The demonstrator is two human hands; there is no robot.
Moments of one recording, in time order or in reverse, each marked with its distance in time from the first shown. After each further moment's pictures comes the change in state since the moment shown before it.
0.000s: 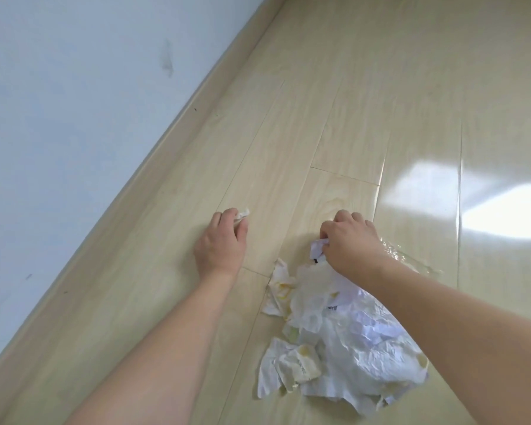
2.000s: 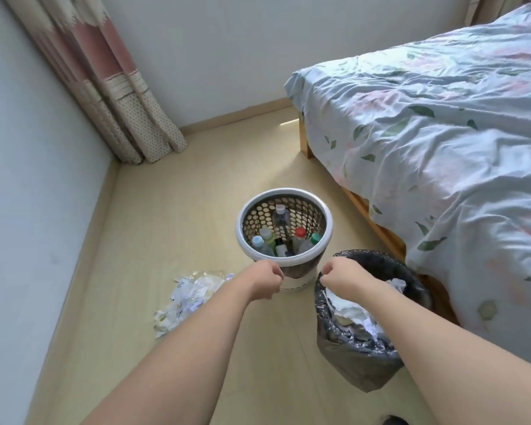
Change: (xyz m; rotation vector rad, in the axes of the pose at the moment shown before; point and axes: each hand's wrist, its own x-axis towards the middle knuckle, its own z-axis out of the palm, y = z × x) left_hand -0.380 0.413 -0.300 0.052 -1.063 0.621; right_hand -0.586 0.195 -0.190 0.846 0.087 0.729
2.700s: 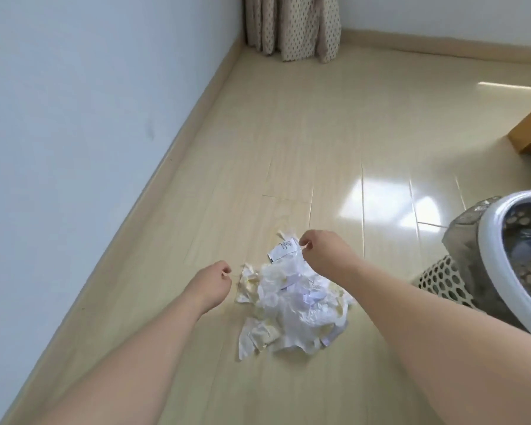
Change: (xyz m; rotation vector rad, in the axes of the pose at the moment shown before) left_hand 0.077 -0.514 -0.042 -0.397 0.413 -0.461; right_hand 0.256 -0.281 0.337 -0.398 -0.191 -0.395
